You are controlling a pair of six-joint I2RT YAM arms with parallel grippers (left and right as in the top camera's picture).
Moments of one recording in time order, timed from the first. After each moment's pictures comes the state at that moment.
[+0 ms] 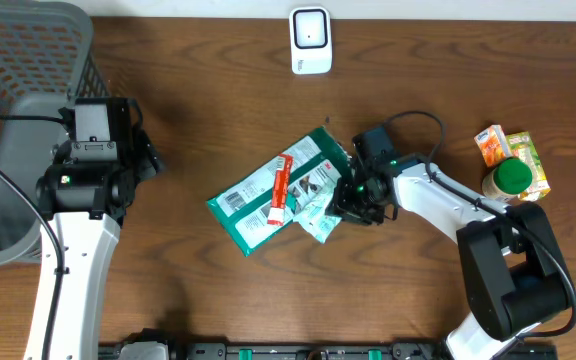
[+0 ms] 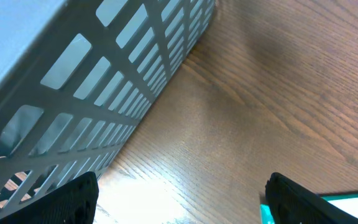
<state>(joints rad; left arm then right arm) 0.01 1.25 1.19 -0.96 -0.32 -0.41 0.40 1.82 0.99 -0.56 -0.41 0.67</state>
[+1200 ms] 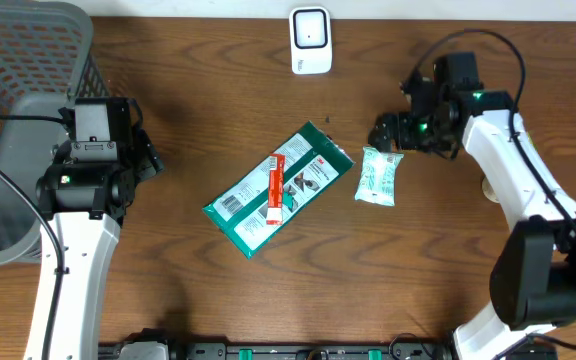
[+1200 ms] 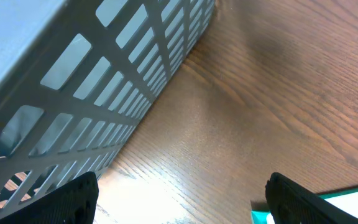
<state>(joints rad) 0.01 1.25 1.19 -0.96 -0.32 -0.41 0.10 1.80 1.41 -0.84 -0.37 0.06</state>
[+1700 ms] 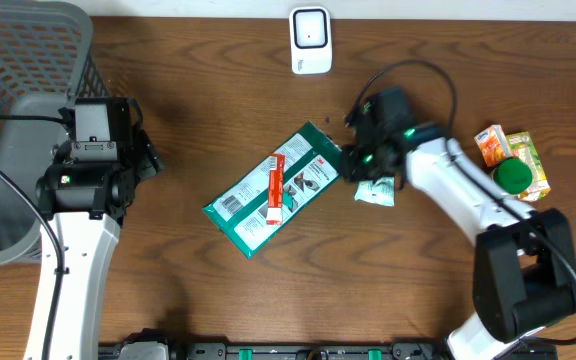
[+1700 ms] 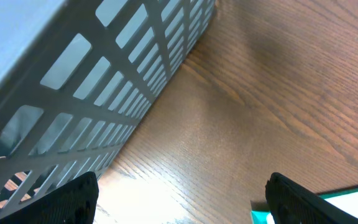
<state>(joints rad) 0.01 1.25 1.19 -0.96 -0.32 -0.41 0.38 1.79 1.17 -0.60 -0.26 0.29</state>
